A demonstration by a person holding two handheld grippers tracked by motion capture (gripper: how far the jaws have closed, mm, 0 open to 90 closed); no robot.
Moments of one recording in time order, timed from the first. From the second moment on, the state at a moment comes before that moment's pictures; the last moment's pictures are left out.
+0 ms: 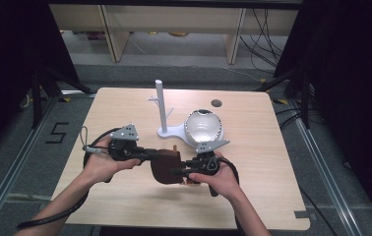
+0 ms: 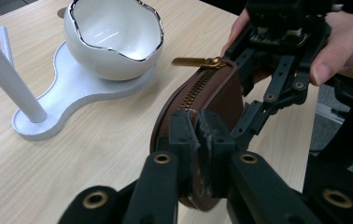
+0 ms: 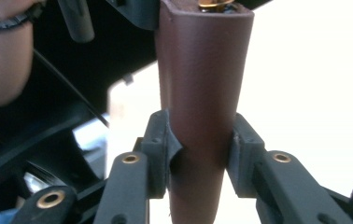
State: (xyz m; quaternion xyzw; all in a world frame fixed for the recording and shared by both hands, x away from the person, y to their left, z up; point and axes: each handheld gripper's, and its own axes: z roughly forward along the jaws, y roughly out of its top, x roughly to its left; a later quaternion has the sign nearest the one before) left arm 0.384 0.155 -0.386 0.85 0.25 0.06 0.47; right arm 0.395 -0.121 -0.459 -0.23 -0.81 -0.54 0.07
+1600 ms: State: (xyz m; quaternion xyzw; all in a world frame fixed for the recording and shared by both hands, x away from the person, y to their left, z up) left arm 0.348 0.220 -0.478 0.81 0.35 0.10 0.46; right arm 0.490 -0.157 -0.374 -0.23 -0.92 -0.22 -0.22
